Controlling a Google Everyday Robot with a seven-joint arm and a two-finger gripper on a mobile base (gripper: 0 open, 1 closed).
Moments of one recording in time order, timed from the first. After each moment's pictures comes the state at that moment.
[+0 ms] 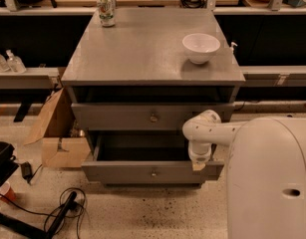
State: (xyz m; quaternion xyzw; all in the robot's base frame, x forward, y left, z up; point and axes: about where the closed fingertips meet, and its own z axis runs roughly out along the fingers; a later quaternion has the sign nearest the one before) arm 0.605 -0.209 0.433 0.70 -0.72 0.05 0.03
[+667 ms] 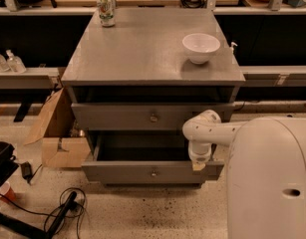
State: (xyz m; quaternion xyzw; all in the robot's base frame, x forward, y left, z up) arm 0.605 -0.209 0.433 0.70 -0.72 0.05 0.03
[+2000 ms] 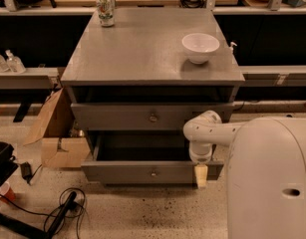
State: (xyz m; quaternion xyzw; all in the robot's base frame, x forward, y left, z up) arm 0.605 -0.209 0.433 0.70 -0.72 0.05 0.03
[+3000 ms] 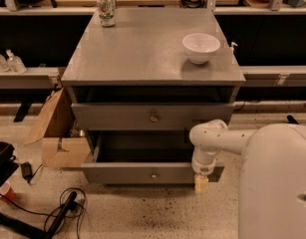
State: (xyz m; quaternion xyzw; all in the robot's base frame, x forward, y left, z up) arm 0.553 -0.207 0.410 0.67 -0.74 -0.04 0.05
